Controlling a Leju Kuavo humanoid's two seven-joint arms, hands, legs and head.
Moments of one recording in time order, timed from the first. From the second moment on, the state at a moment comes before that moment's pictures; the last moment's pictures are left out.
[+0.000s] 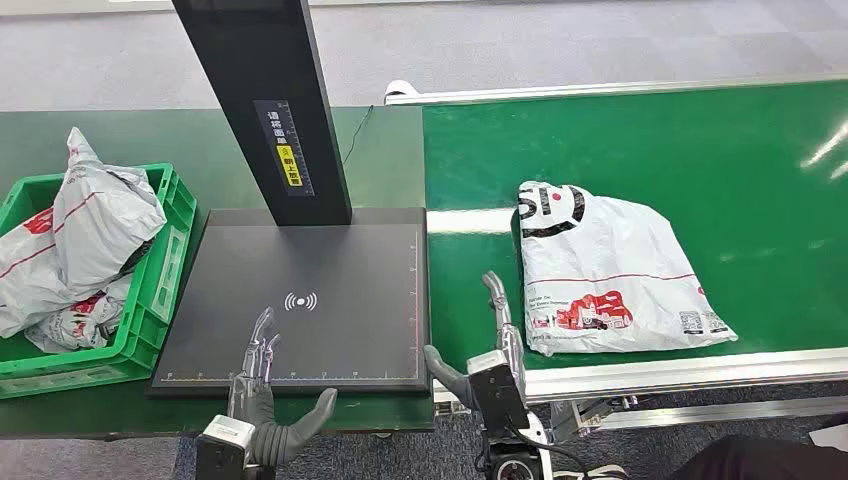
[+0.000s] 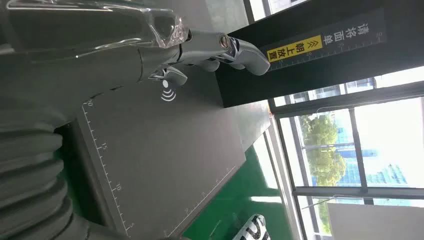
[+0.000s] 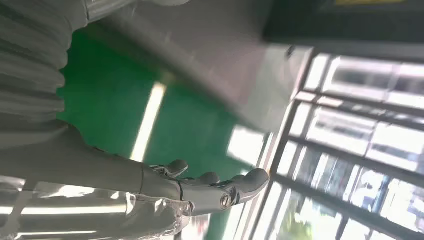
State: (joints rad) left arm 0.20 -0.27 -0.23 -1.41 -0.38 0.13 -0.58; right arm 0.07 0.28 0.17 -1.19 0.58 -0.29 -0.38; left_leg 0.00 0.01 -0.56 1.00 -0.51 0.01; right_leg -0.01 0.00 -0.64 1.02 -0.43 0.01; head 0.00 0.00
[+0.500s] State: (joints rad) left arm 0.15 -0.27 -0.23 -1.36 -0.33 0.11 -0.60; right arm -0.49 -0.05 -0.20 -0.62 0.69 -0.31 -0.21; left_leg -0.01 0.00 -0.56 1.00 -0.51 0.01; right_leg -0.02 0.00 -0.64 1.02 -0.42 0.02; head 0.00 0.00
